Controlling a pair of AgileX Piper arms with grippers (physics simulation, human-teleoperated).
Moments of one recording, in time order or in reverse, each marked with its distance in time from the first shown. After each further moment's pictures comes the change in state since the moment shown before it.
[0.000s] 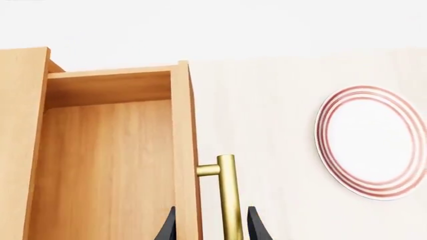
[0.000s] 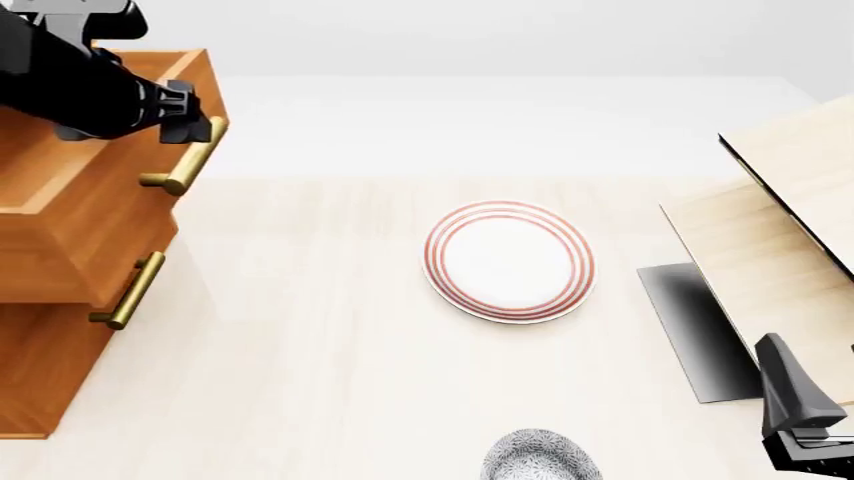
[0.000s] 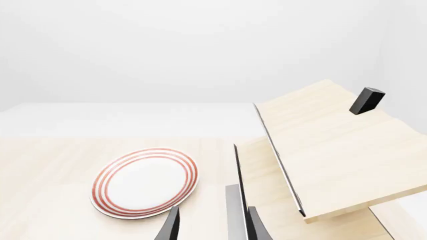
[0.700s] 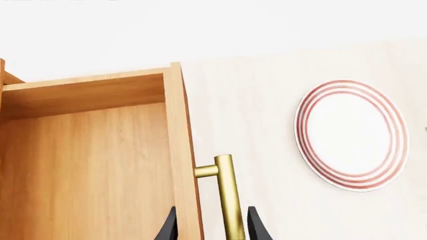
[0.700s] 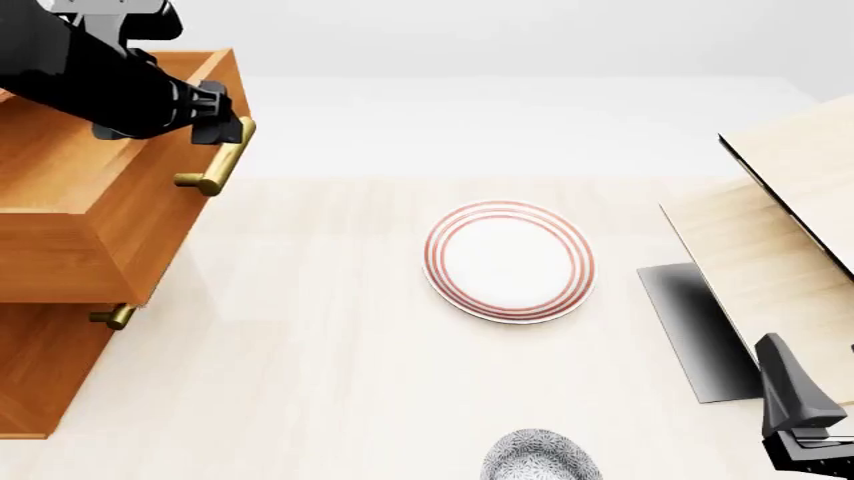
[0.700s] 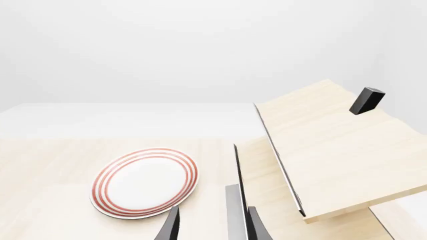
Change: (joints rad) left arm -0.078 0.020 -0.016 -0.002 -0.025; right arm 0.000 0.000 0.000 0.000 0.000
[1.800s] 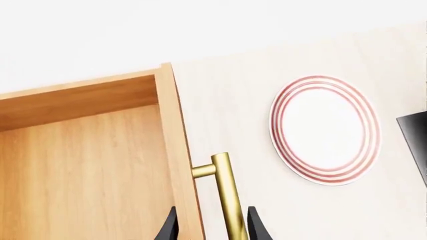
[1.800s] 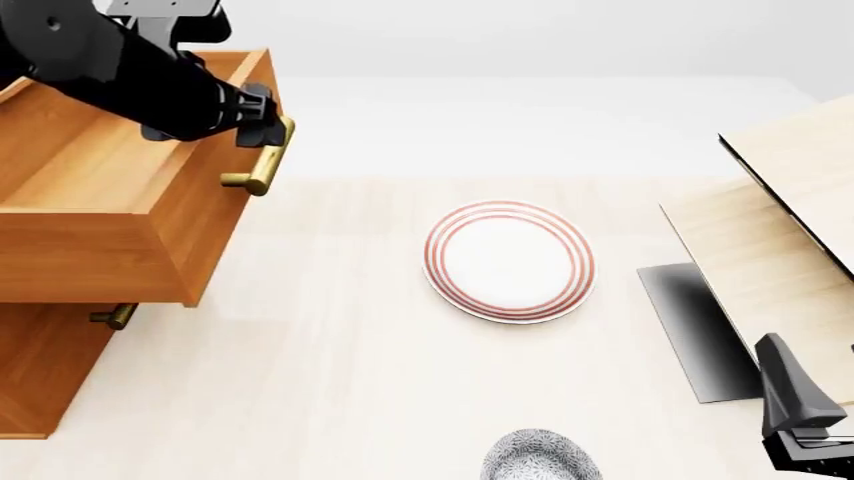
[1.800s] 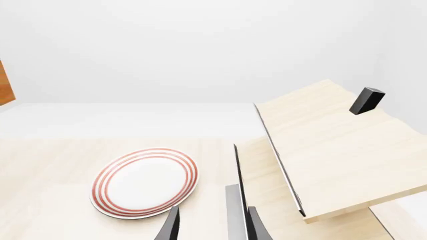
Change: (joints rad) left arm -0.117 0.030 -0.020 -0.013 -0.069; right arm 0.000 0.000 0.000 0.000 0.000
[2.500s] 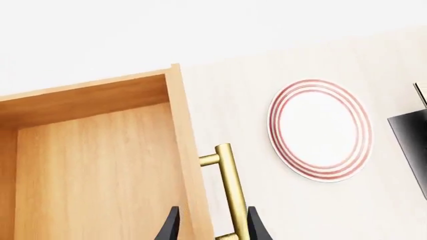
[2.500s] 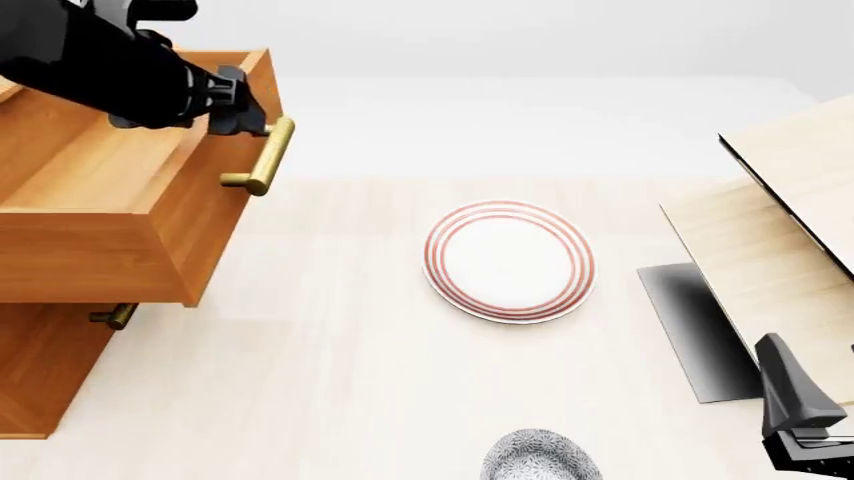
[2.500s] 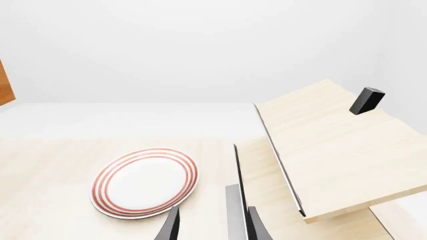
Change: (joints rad) left arm 0.028 -0.072 0.001 0.030 0.049; right arm 0.000 0.000 0.000 0.000 0.000
